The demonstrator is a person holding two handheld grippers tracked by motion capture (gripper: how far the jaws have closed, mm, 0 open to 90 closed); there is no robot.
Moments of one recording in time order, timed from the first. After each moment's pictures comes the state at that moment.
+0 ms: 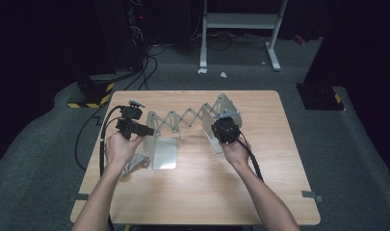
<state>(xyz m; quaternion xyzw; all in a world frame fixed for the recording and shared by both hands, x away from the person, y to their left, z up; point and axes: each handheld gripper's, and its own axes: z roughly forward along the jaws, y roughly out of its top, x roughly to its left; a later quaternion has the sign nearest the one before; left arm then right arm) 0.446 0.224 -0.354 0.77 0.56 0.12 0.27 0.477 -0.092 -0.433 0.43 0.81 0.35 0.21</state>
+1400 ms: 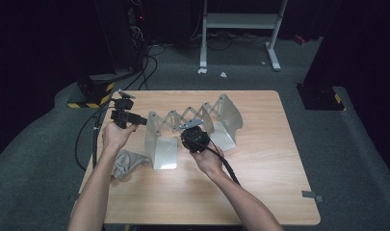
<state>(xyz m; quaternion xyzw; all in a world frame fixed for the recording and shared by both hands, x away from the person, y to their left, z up) 0.501 0.267 -0.388 0.75 0.58 0.05 0.31 0.442 -0.001 -0.433 0.35 0.84 0.36 0.20</state>
